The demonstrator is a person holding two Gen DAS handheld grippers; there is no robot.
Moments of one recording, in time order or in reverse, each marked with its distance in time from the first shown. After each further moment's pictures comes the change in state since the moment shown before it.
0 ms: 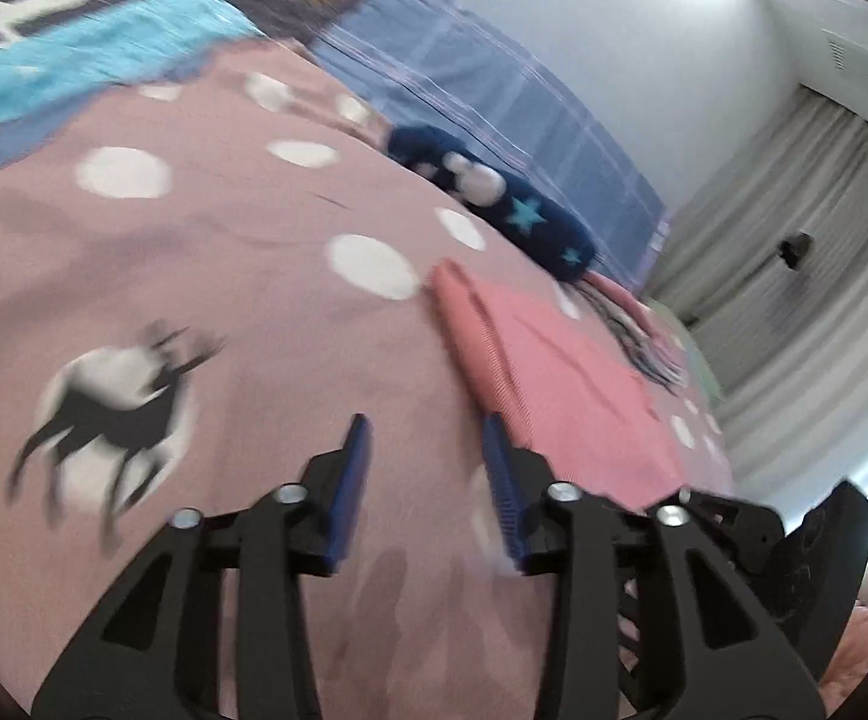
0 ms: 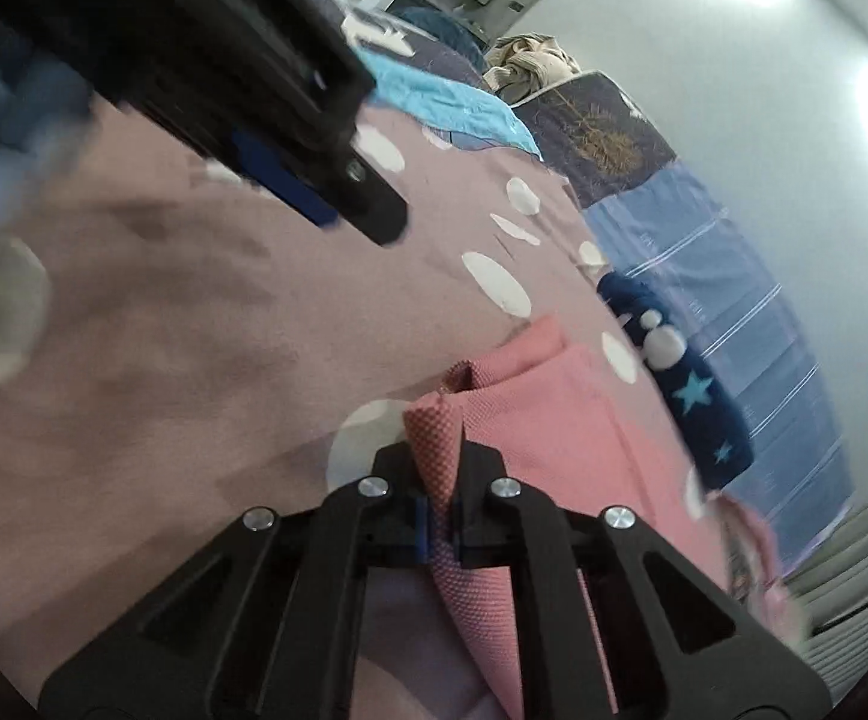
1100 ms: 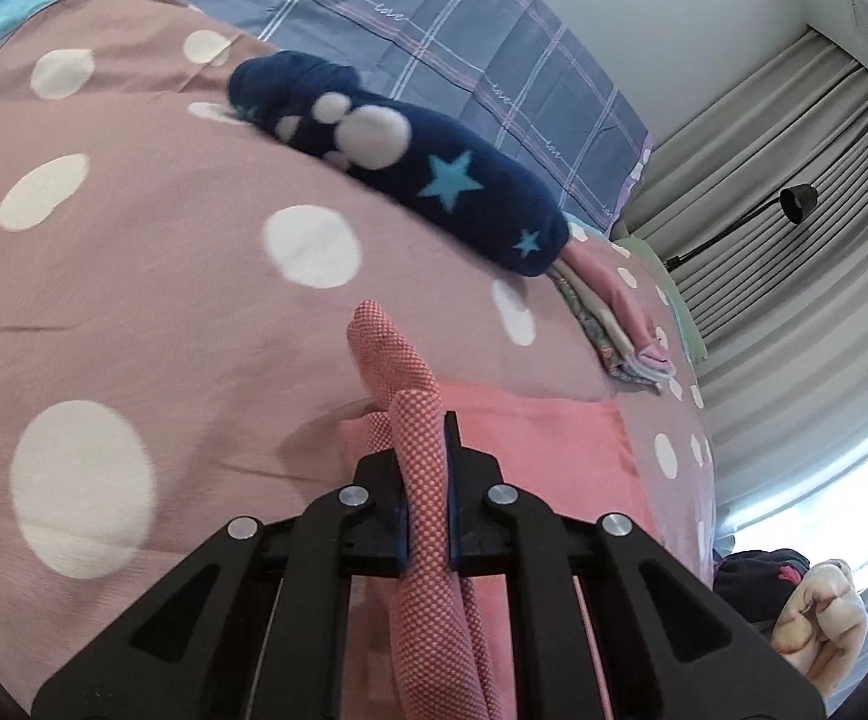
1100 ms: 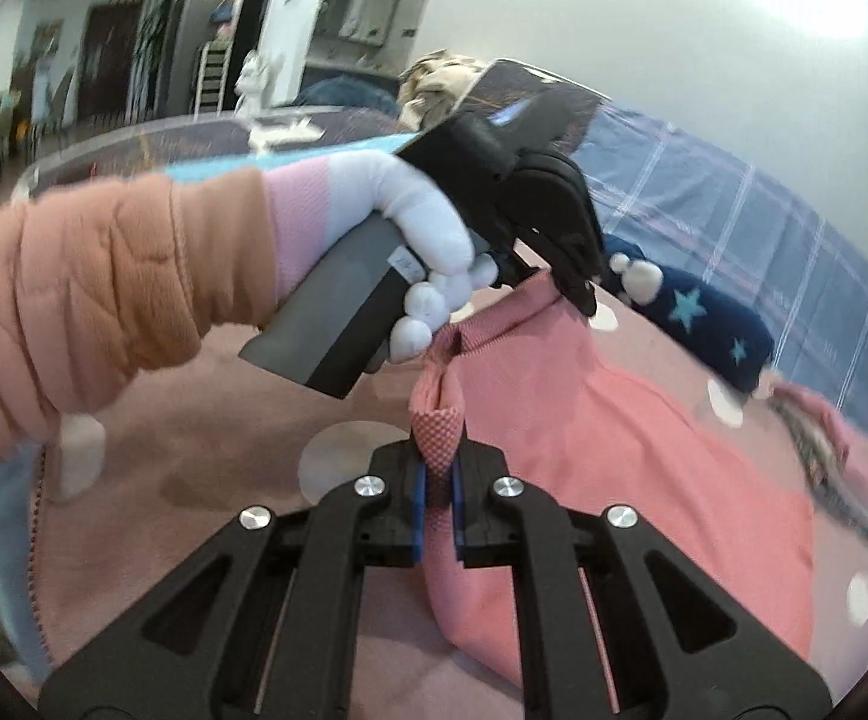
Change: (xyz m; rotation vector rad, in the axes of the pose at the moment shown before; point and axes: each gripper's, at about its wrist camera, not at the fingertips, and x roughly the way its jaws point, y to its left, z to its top) left arm 0.173 -0.091 0.114 0.052 0.212 -0.047; right arm -0.045 -0.069 -0.028 0.428 -0.113 0.098
